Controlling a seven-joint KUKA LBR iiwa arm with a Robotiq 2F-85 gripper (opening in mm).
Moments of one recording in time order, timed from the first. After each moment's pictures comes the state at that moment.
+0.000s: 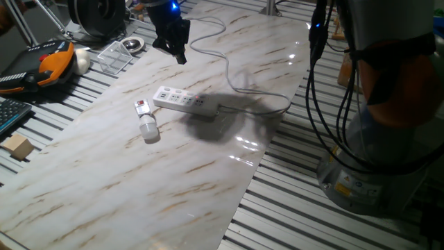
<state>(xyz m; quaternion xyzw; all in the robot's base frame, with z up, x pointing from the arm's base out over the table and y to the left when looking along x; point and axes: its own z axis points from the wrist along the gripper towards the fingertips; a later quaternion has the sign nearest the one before) 0.515 0.001 0.235 -0.07 -0.99 0.00 0.08</state>
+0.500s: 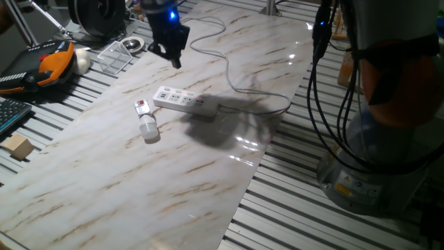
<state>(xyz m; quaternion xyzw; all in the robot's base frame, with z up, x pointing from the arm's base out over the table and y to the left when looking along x) 0.538 0.007 0.209 -0.13 -0.99 0.01 0.03</state>
